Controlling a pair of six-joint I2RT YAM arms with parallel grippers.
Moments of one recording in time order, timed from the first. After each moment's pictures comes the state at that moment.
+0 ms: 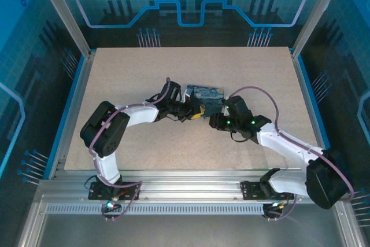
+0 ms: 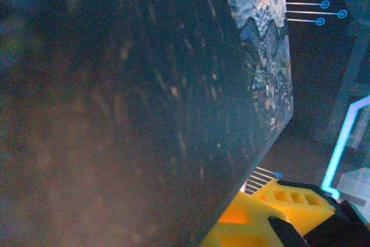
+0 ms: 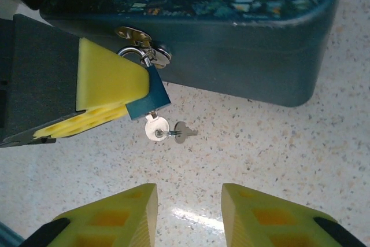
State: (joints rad) left arm -0.54 1.84 1.01 0.13 0.69 -1.08; right arm 0.57 1.23 0.73 -0.34 -0.12 0.65
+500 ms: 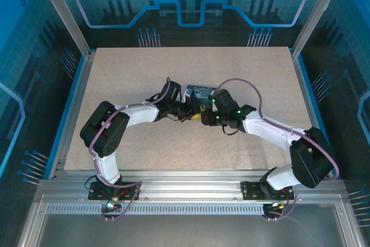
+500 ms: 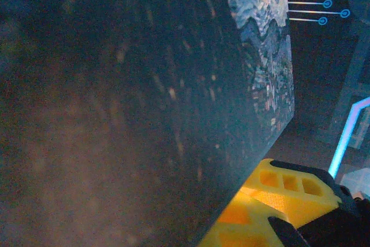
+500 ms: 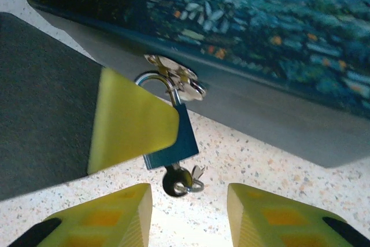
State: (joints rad) left arm -0.54 1.84 1.02 0.11 0.68 -1.08; right arm 0.63 1.44 0.90 -0.39 -0.05 0.51
